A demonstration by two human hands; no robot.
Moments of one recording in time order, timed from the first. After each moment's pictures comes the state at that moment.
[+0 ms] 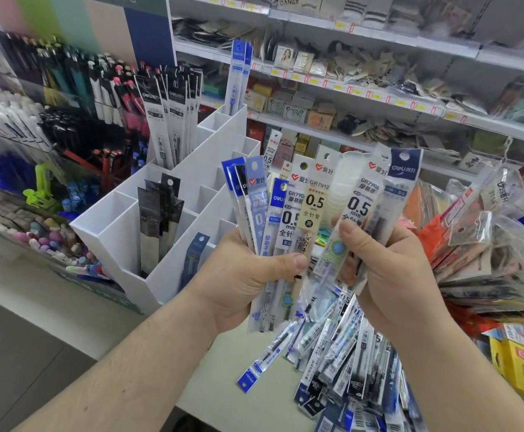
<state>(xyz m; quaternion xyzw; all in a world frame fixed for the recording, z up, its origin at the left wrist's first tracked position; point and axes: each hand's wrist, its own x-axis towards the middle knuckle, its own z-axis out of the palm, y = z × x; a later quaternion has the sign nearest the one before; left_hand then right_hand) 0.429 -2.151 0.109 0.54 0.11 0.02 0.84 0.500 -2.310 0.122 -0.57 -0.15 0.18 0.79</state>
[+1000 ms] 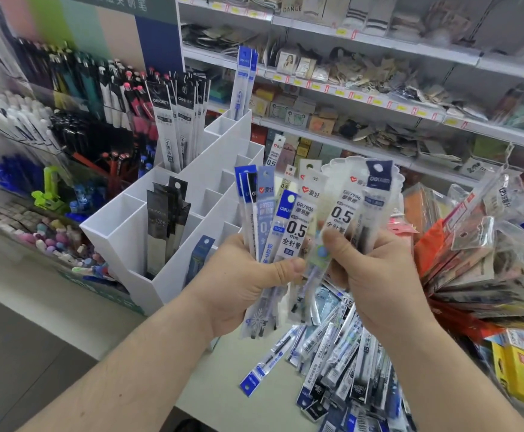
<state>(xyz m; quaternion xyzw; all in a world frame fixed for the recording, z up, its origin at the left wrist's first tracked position) 0.422 -2.145 0.113 0.59 0.11 0.03 0.80 0.493 -2.297 0.123 -0.65 -0.14 0.14 0.73</state>
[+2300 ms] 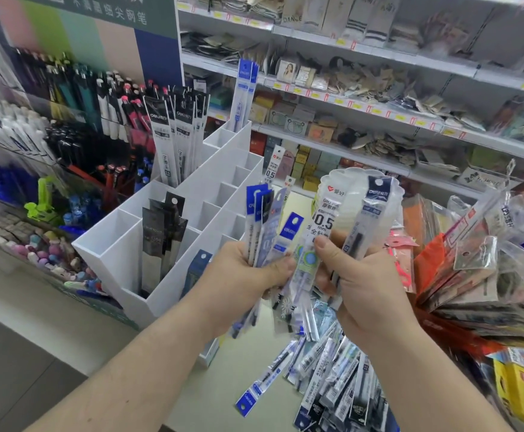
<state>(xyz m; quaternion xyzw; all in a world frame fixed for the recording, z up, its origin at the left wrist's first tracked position) 0.440 -2.131 0.099 0.63 0.10 0.04 0.77 0.503 -2.278 0.124 -0.60 -0.04 0.19 0.77</state>
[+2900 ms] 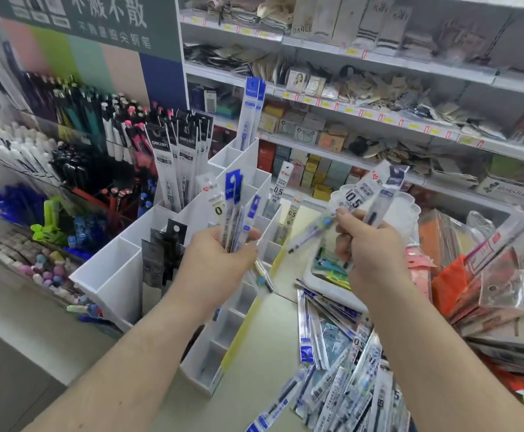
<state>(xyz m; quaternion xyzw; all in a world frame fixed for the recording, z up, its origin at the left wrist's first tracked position) 0.471 -2.092 0.110 0.70 0.27 0.17 0.64 0.595 -2.248 0.120 -0.63 0.04 0.12 0.77</state>
